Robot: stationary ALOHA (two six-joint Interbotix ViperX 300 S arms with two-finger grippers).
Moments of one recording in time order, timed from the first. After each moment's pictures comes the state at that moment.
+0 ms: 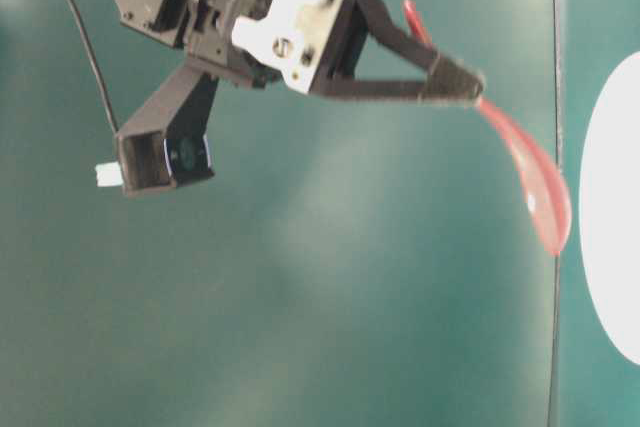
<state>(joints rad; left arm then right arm) 0.00 -0.98 1.17 0.01 -0.19 0.01 -0.12 -0.08 0.35 0.20 0.84 -0.03</state>
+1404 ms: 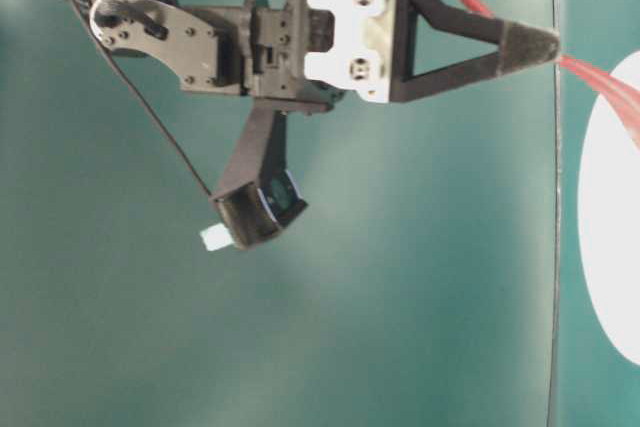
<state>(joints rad) 0.00 -0.98 1.17 0.01 -0.19 0.01 -0.11 0.10 0.21 0.22 1.13 0.06</state>
